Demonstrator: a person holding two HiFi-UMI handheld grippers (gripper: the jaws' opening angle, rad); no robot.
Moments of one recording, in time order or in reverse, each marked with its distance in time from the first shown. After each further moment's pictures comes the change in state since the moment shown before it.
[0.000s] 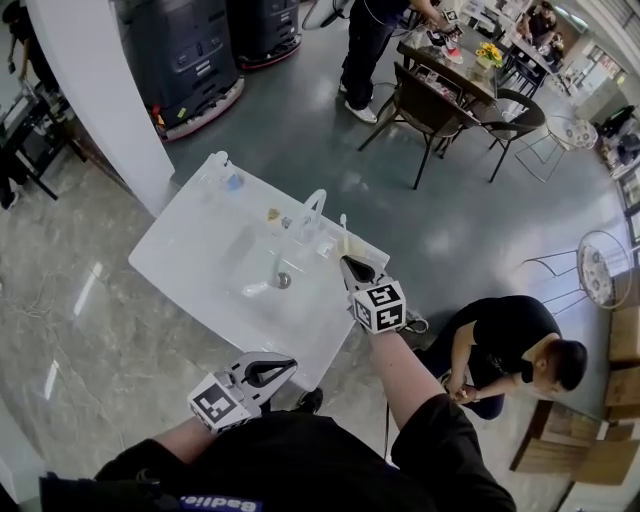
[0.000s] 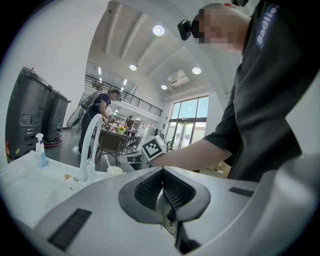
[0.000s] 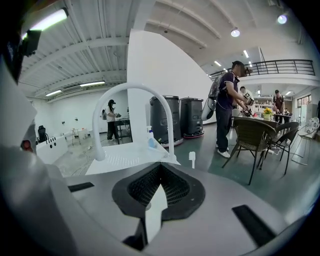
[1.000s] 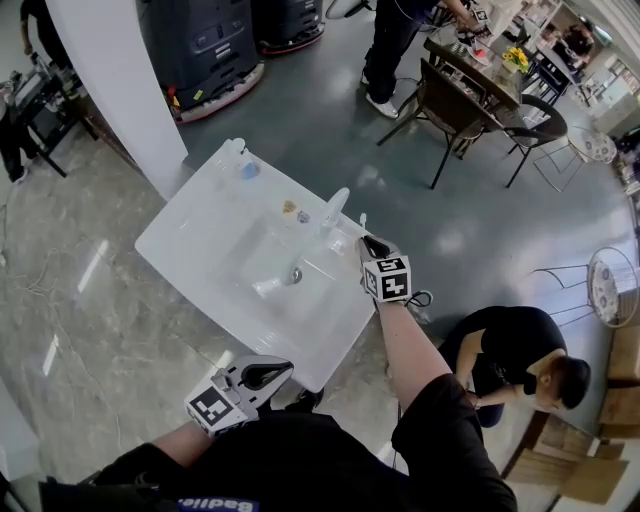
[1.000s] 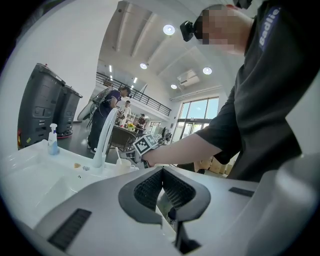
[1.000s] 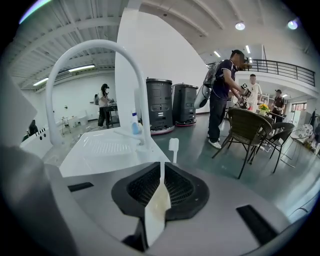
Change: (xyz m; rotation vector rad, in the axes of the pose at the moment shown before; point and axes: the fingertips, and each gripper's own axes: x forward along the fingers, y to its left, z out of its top) left arm -0.020 0.021 -0.020 -0.093 0.016 0.081; right arm 0.074 -0.059 -0.028 -0.012 0.157 -0.101
